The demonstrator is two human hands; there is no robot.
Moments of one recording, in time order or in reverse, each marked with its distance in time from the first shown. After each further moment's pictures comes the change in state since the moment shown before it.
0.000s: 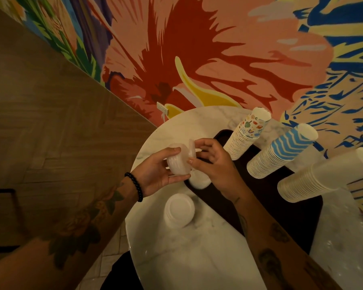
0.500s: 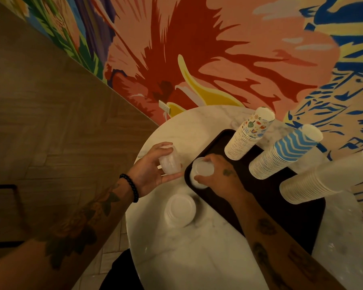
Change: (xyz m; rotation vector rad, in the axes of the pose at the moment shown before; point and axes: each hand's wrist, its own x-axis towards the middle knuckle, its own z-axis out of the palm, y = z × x) left_hand 0.001 -0.002 -0.019 -0.071 0.119 0.048; right_hand 0.014 0.053 -0.020 -0.800 0.031 0.116
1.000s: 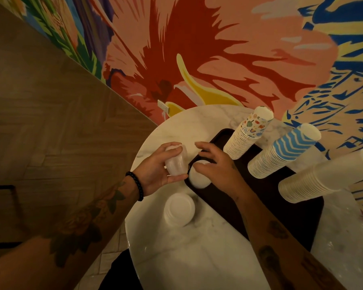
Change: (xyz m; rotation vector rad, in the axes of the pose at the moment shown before) left_hand 0.002 -0.003 0.017 0.127 -0.069 -0.014; right_hand -0.011 -0.029 -0.021 0.466 -0.048 -0.076
